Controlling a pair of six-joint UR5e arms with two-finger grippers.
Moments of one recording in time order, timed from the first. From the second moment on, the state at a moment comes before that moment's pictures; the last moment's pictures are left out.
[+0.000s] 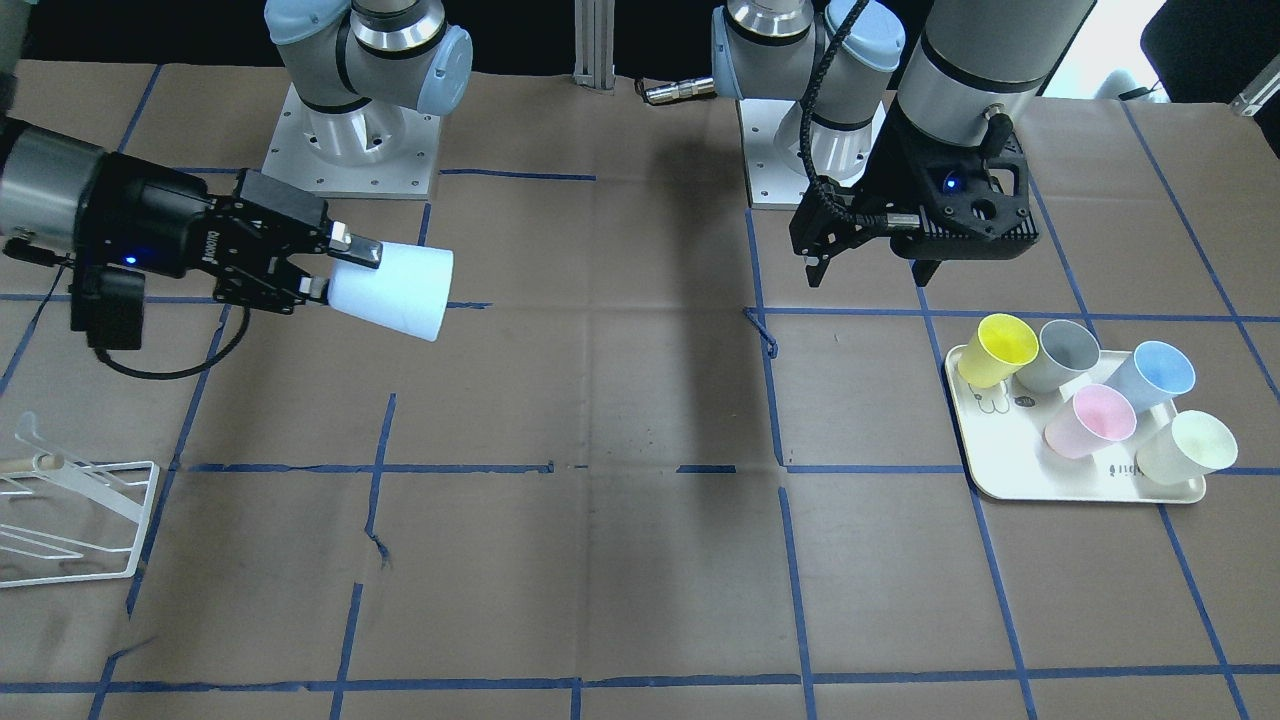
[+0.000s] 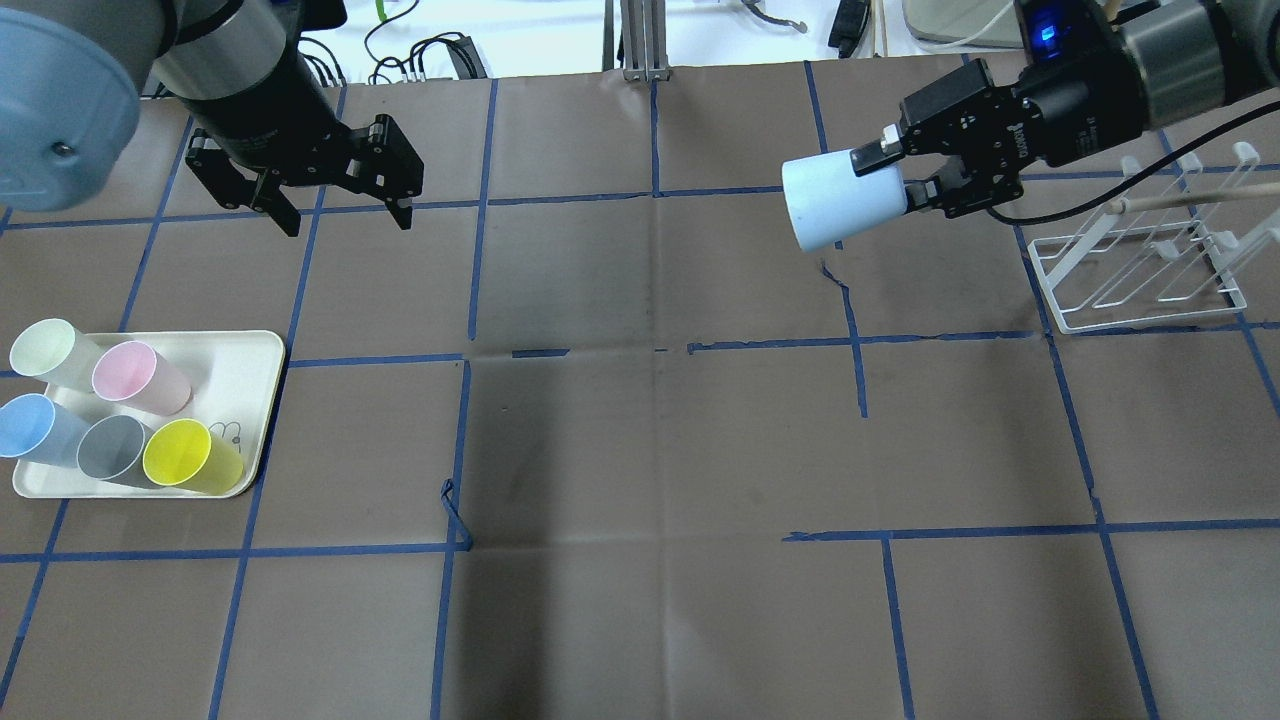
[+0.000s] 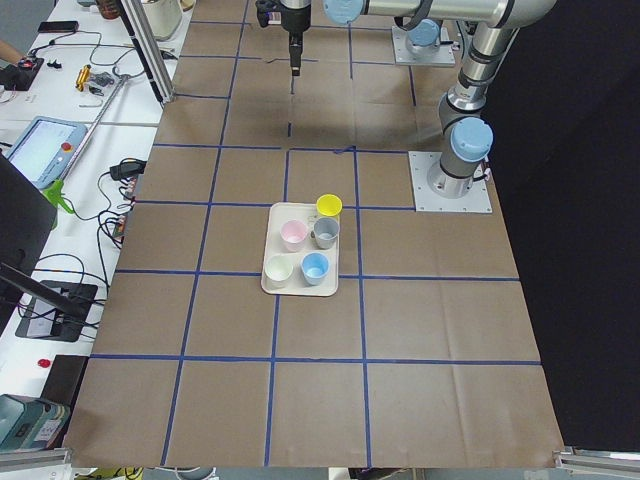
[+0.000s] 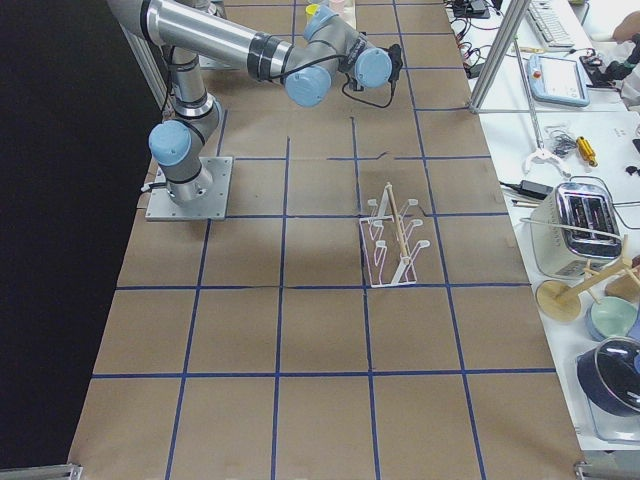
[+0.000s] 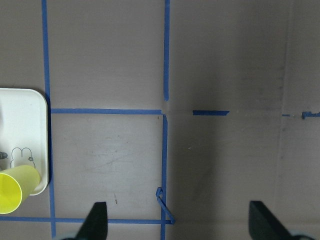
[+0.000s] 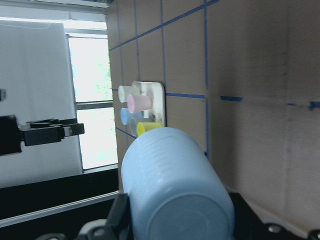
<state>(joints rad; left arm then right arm) -1.58 -1.61 -1.52 -1.56 1.58 -0.03 1.27 -1.48 1.67 -1.19 -0.55 -0.62</state>
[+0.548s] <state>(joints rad) -1.51 -1.61 -1.52 -1.68 1.37 0.02 1.44 -1.50 1.83 -1.18 -0.18 -0.64</state>
